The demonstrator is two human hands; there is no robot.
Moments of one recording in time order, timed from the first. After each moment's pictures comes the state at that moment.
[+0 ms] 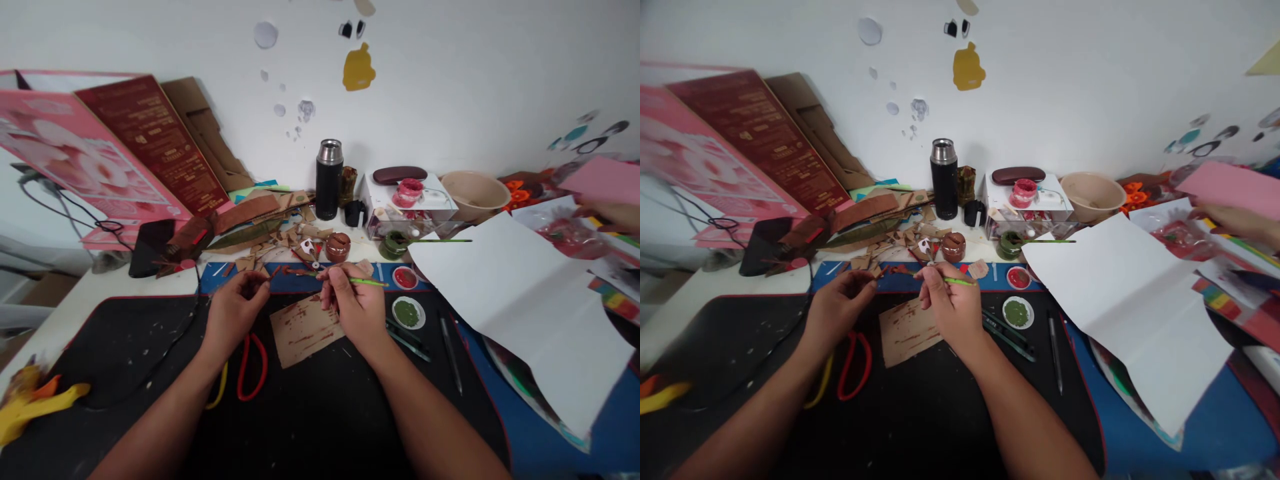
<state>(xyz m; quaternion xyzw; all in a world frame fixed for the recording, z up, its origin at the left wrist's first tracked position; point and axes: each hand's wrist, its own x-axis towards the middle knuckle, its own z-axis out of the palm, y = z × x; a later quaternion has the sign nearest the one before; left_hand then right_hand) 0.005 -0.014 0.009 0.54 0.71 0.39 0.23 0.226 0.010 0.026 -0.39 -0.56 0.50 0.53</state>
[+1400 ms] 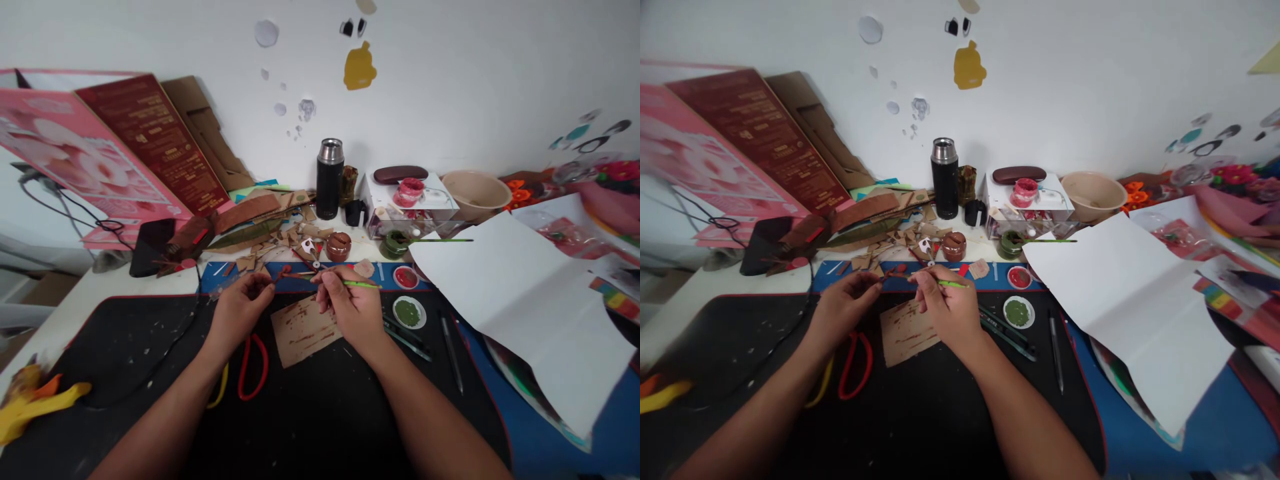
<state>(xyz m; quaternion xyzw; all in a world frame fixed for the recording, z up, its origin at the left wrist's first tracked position) 0.004 -0.012 0.003 0.52 0.69 0.39 0.32 0.224 0.009 0.023 -0.36 -0.59 0.51 0.52</state>
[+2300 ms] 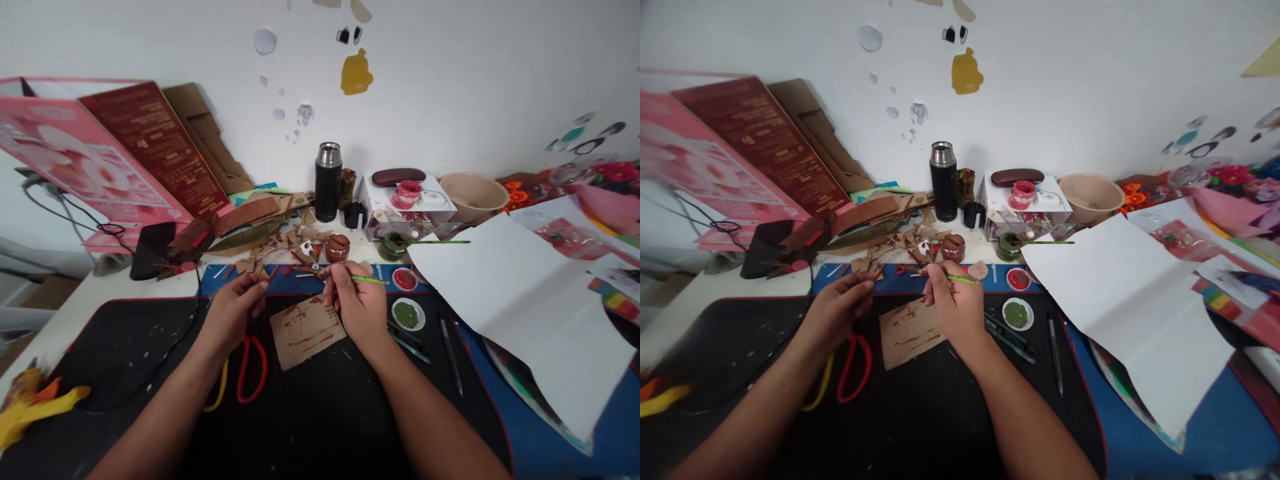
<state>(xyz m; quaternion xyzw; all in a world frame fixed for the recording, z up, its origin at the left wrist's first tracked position) 0.006 -0.011 0.010 0.37 0.60 0.51 0.50 0.228 0.014 0.028 -0.40 -0.57 0.47 0.54</state>
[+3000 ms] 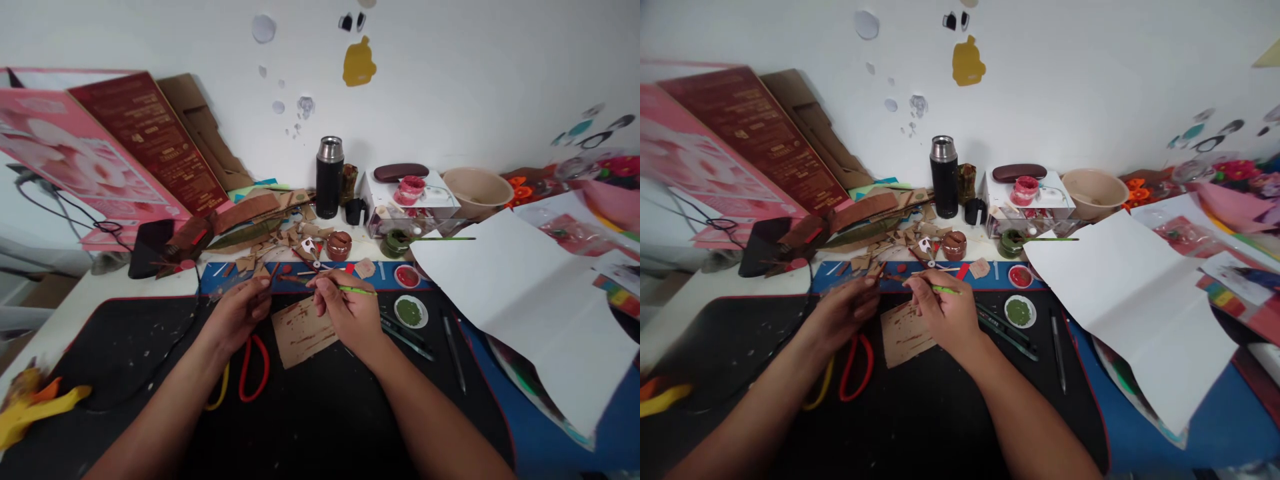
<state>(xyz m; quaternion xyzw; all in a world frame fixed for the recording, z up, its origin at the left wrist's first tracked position) 0.007 -0.010 0.008 0.23 0.49 0.52 0.66 0.221 0.006 0.023 -0.35 -0.62 0.48 0.52</state>
